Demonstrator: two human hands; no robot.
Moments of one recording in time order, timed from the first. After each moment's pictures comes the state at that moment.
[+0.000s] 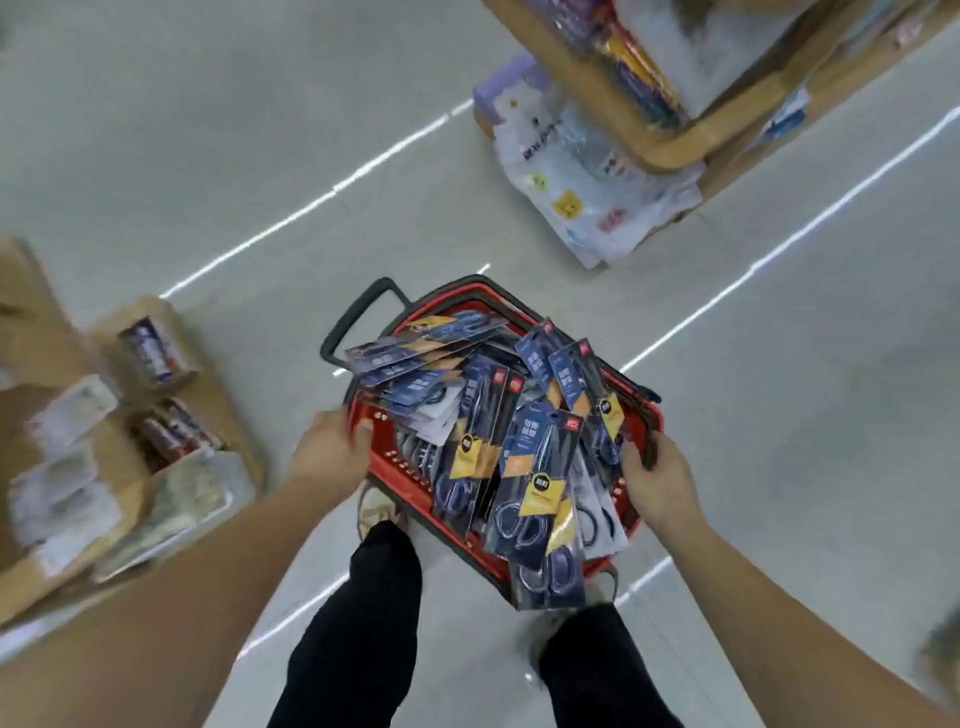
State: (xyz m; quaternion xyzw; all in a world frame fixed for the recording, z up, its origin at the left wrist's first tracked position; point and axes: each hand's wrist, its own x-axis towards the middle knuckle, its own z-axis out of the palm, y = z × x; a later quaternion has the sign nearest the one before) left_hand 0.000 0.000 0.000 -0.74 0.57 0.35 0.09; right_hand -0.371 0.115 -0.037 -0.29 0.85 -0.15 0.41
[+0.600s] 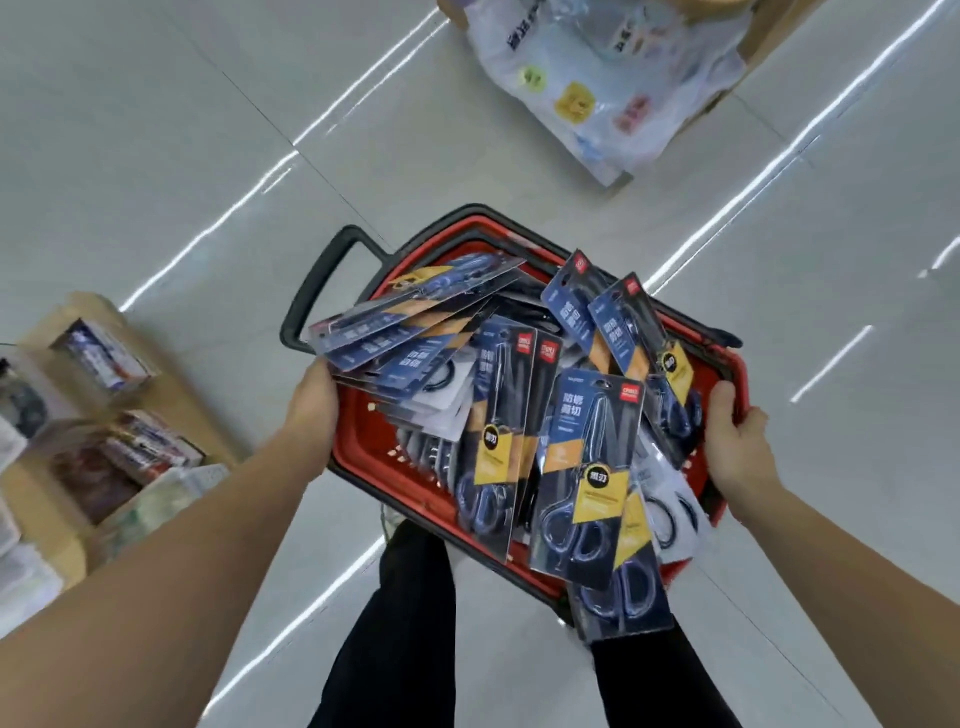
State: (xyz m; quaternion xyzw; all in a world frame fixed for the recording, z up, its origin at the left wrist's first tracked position) left_hand 0.002 -0.071 -0.100 -0.78 0.21 0.57 -0.15; right_hand -0.379 0.108 -0.131 -0.07 0.89 -0.18 0.41
